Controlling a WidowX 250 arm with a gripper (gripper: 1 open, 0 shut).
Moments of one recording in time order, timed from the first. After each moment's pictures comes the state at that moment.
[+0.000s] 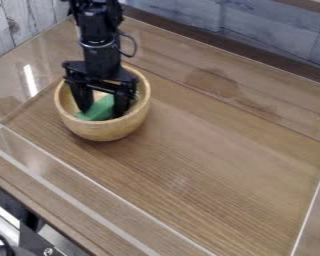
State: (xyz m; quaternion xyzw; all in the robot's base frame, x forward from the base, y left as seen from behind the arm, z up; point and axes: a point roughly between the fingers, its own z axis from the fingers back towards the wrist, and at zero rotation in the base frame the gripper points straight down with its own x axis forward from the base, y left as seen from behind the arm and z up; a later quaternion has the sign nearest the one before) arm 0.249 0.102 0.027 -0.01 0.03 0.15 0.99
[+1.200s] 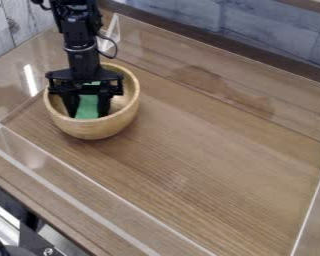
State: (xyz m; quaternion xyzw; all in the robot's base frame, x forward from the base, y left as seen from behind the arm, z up) arm 0.255 0.129 0.024 -0.01 0.03 0.26 0.96
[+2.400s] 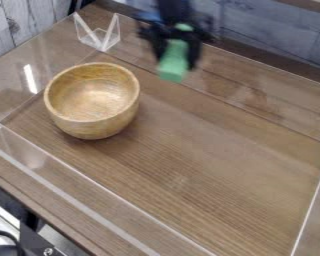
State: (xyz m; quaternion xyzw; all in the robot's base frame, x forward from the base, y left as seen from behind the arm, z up) arm 0.338 0.000 0.089 -0.08 -0.01 0.05 1.00
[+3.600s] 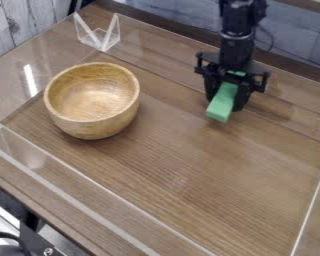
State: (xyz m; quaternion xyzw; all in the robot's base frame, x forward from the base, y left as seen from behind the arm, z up) arm 0.367 -0.022 0.032 -0.03 0.00 0.01 1.00
